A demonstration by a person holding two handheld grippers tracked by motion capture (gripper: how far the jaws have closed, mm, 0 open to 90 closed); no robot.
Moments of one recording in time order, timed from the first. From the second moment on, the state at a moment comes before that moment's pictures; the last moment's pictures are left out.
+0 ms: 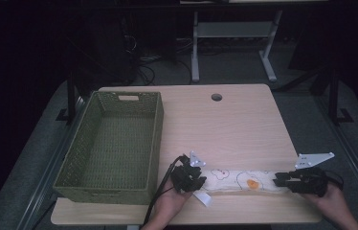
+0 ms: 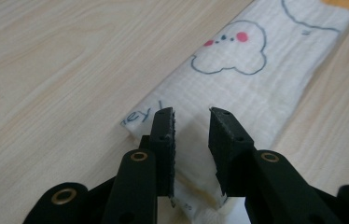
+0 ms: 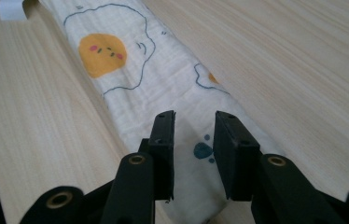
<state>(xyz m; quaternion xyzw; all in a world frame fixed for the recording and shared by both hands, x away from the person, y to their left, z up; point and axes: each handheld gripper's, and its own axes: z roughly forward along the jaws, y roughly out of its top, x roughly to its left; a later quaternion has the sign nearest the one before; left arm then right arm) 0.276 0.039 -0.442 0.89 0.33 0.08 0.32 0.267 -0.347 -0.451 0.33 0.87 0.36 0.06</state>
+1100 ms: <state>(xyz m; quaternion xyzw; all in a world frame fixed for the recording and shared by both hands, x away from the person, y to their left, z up) 0.278 0.054 -0.449 0.86 0.40 0.07 0.32 0.269 -0.360 -0.450 0.41 0.84 0.35 0.10</state>
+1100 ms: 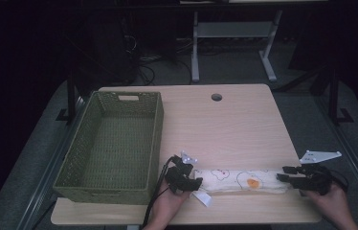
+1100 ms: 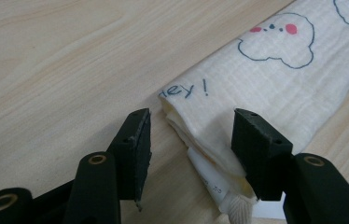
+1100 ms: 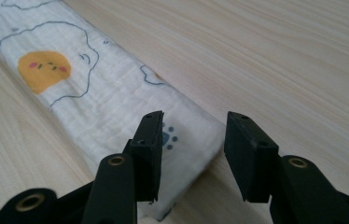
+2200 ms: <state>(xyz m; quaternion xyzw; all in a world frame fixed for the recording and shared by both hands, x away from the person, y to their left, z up) 0.277 0.045 -0.454 0.88 0.38 0.08 0.29 0.262 -0.360 -0.462 0.45 0.83 0.32 0.09</state>
